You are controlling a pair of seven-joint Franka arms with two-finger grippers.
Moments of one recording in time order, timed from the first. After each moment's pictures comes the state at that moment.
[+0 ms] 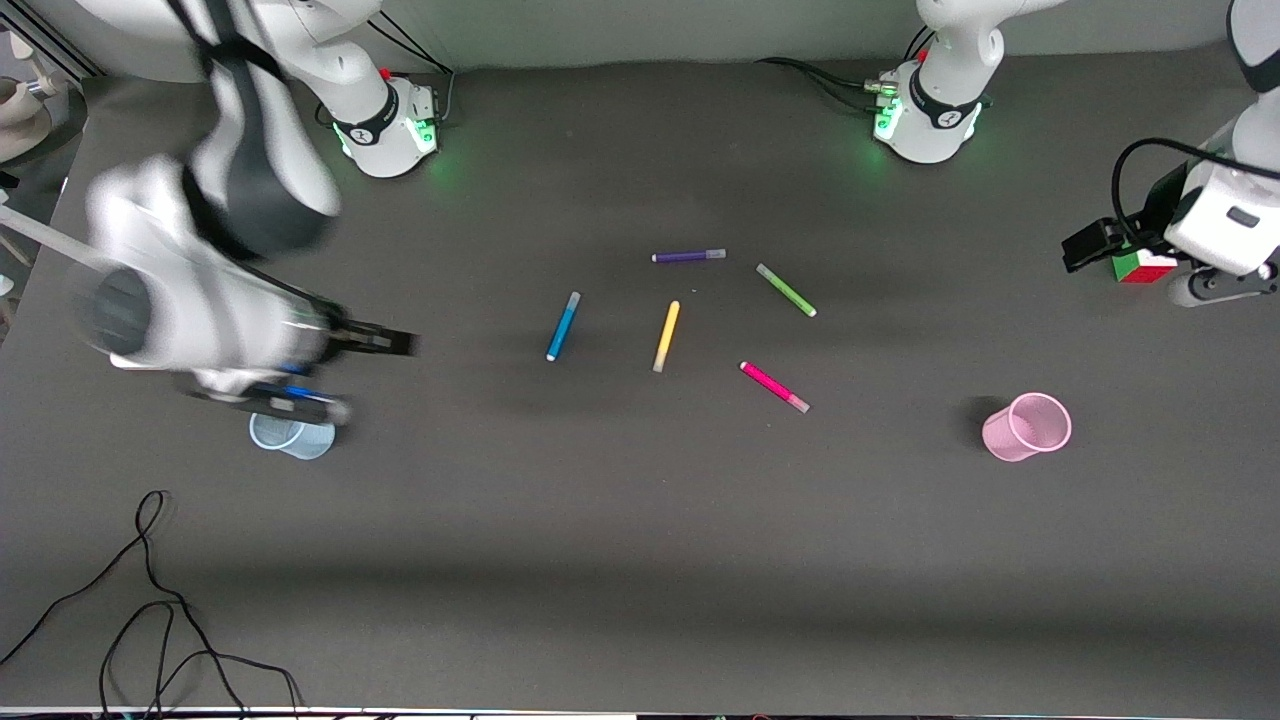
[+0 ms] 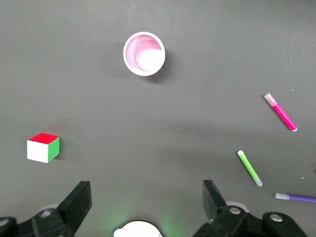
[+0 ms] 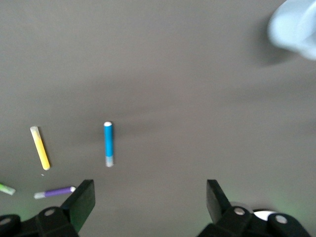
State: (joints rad) left arm 0.27 -0.10 -0.29 -1.82 0.01 1.58 -0.20; right arm 0.44 0.36 -0.17 -1.60 0.25 1.61 0.48
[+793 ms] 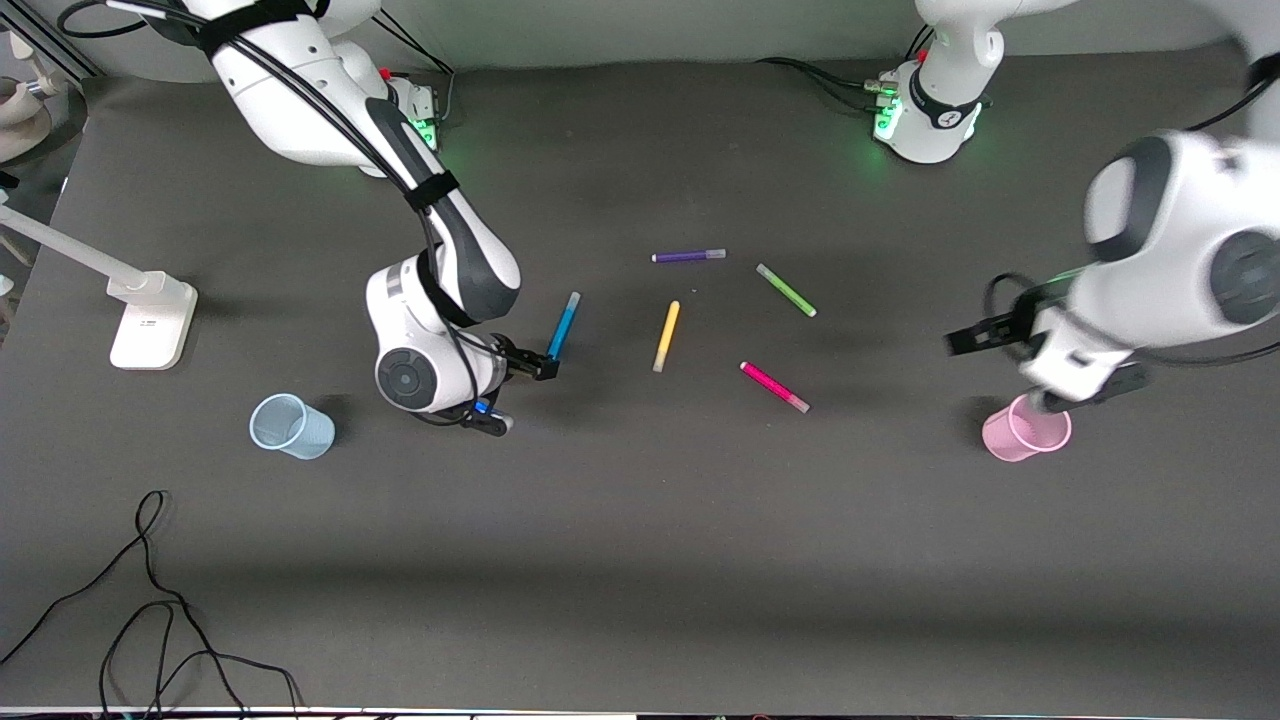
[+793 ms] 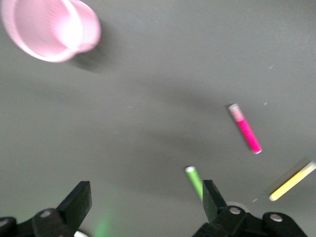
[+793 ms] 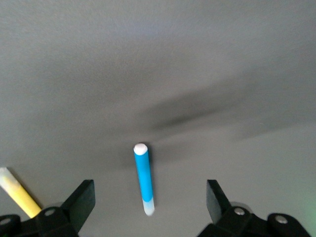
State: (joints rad) left arm 0.10 0.22 -0.31 -1.83 -0.08 1.79 -0.55; right arm 0.46 0.56 0.00 -1.81 0.36 2.03 0.63
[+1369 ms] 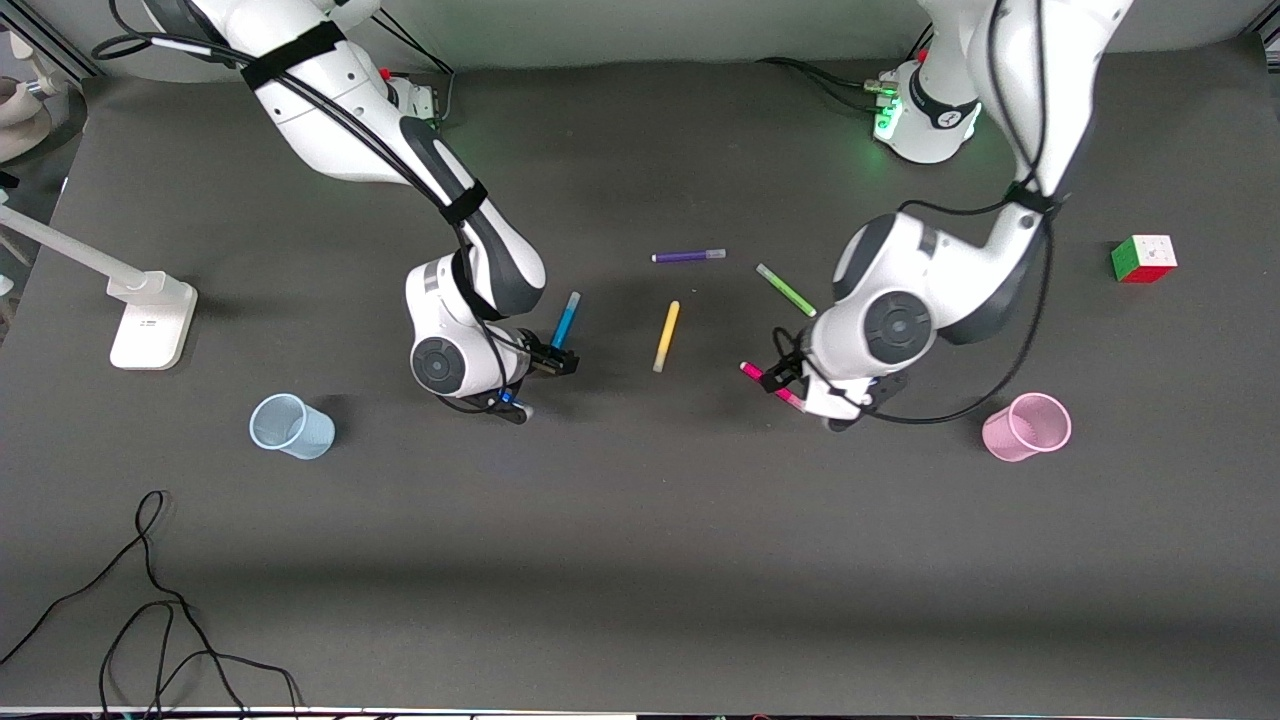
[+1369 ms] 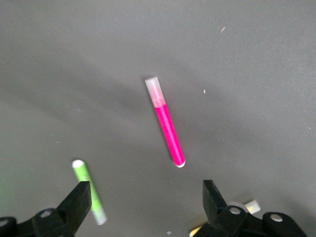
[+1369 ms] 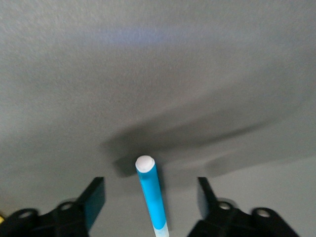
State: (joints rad) left arm -0.20 0.47 -0.32 -1.82 -0.09 2.10 -1.09; right arm 0.49 0.61 0.03 -1.88 0.43 2.16 0.66
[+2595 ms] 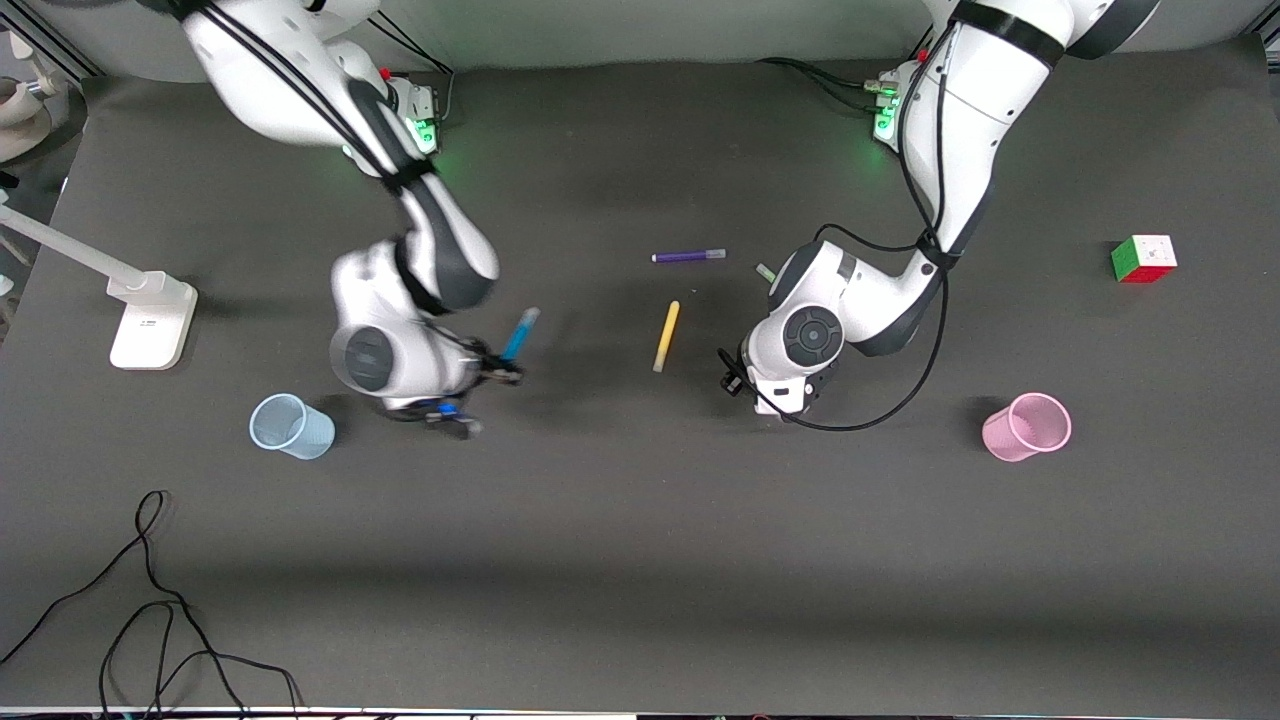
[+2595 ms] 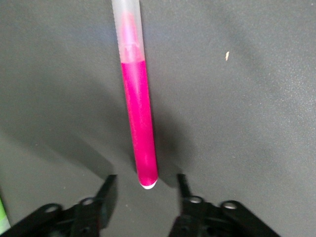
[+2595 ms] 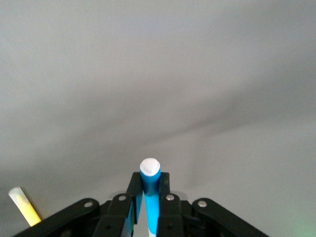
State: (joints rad) left arm -0.29 0.64 -0.31 -1.86 -0.09 2.34 -1.36; right arm 0.48 0.40 -0.14 -1.84 0.24 2.02 0.59
